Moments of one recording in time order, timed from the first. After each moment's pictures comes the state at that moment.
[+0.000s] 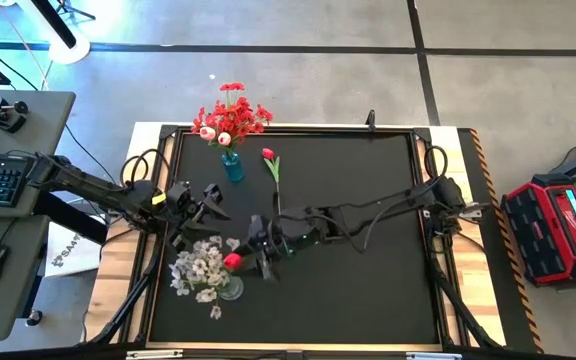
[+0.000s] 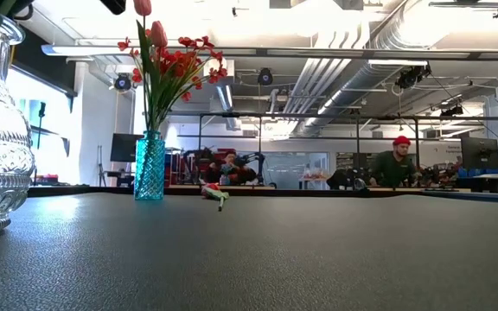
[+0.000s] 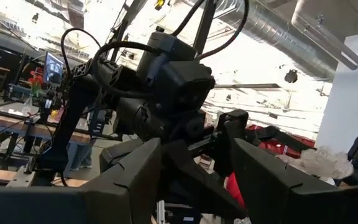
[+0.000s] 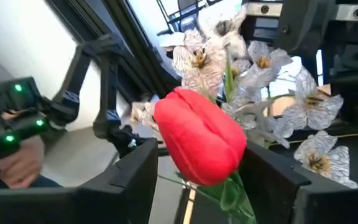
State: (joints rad) left arm -0.25 0.80 0.32 0.87 0.07 -0.34; right arm 0.26 1.98 1.75 0.06 -0.14 0.42
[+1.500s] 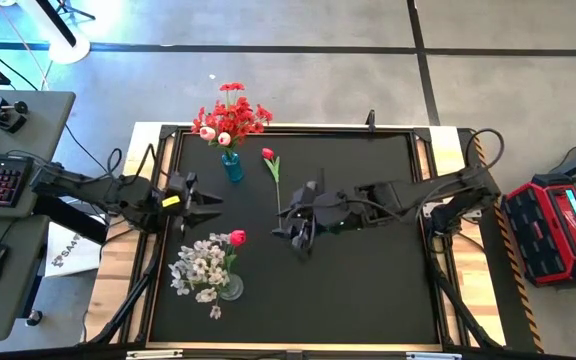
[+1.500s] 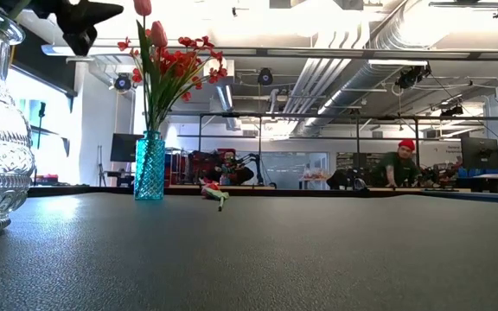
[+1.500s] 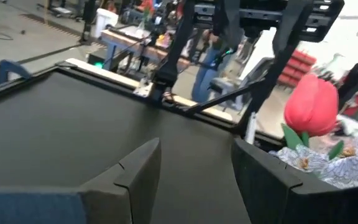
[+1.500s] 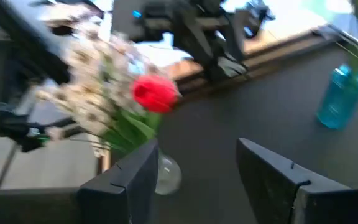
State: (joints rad) left arm -0.25 0.45 0.44 -0.06 -0.25 -0.37; right arm 0.28 1.70 1.75 -0.56 0.27 0.47
